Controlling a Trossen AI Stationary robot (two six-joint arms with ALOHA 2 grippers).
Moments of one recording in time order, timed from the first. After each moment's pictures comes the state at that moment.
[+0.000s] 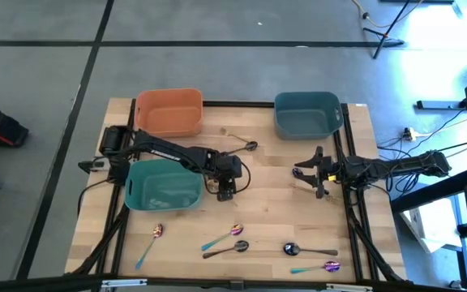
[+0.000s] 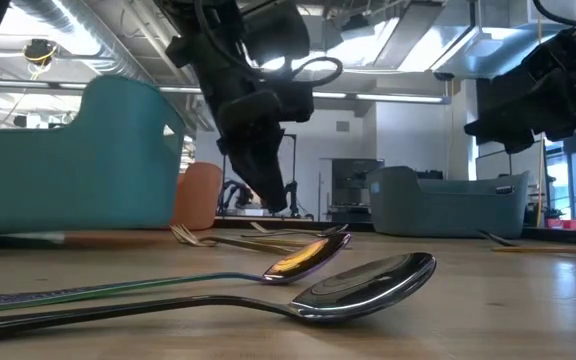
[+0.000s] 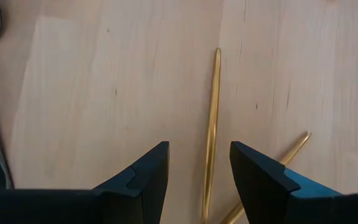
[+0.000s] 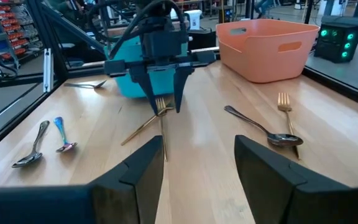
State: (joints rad) left arm 0.00 1.87 1.20 -0.41 -0.03 -0.17; right arm 0.15 0.21 0.01 0.05 0.21 0.13
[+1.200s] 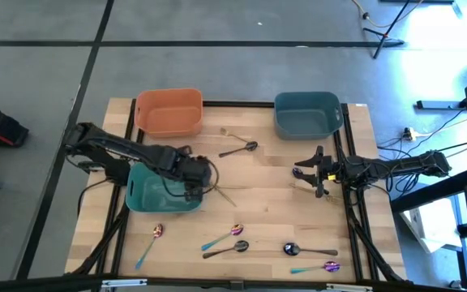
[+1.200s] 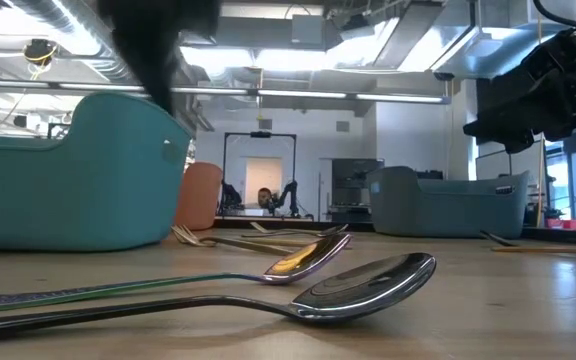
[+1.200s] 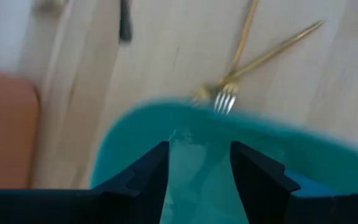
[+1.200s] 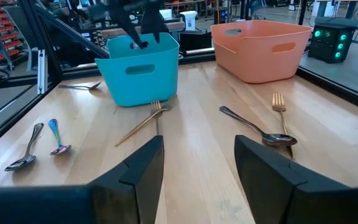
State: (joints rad) left arm -0.19 1.50 1.20 -1.04 -0.29 -0.49; right arm 0.15 0.21 0.01 0.05 0.22 0.13
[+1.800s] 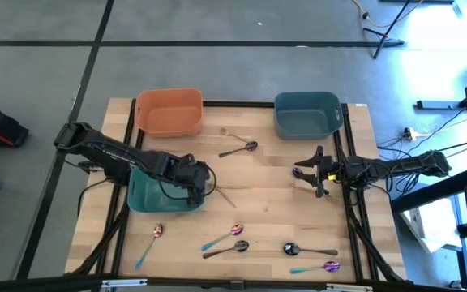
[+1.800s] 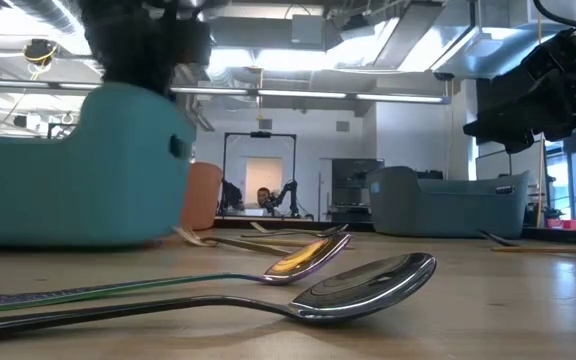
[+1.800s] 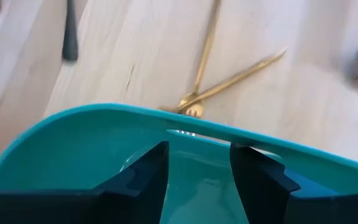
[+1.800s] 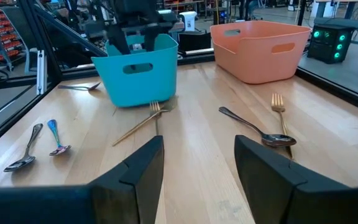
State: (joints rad) left arm -0.19 1.43 0.95 -0.62 -0.22 -0.46; right arm 0.15 0.21 0.01 0.05 0.23 0.13
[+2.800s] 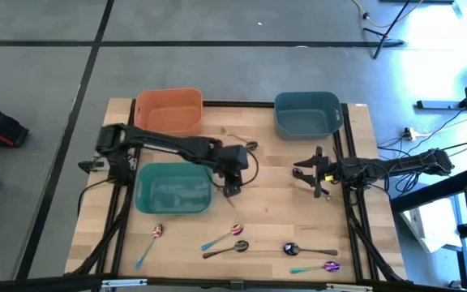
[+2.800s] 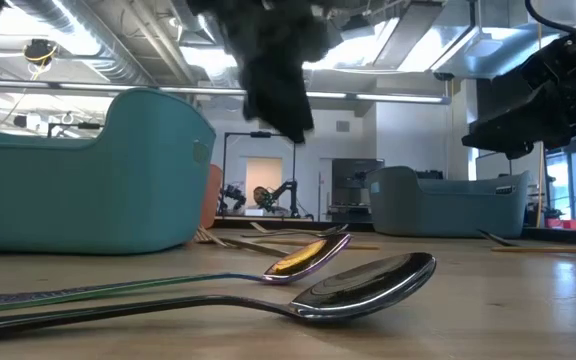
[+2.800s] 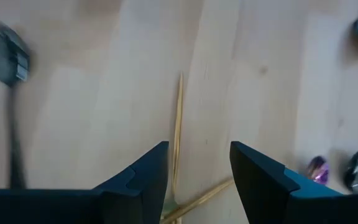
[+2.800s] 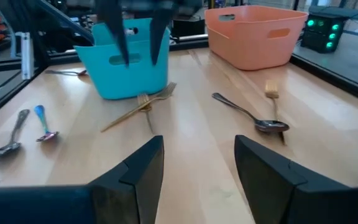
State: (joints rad) left arm 0.00 1.86 1.45 -0.64 0.05 -0.28; right arm 0.15 0.28 0.01 0.05 0.25 0.13
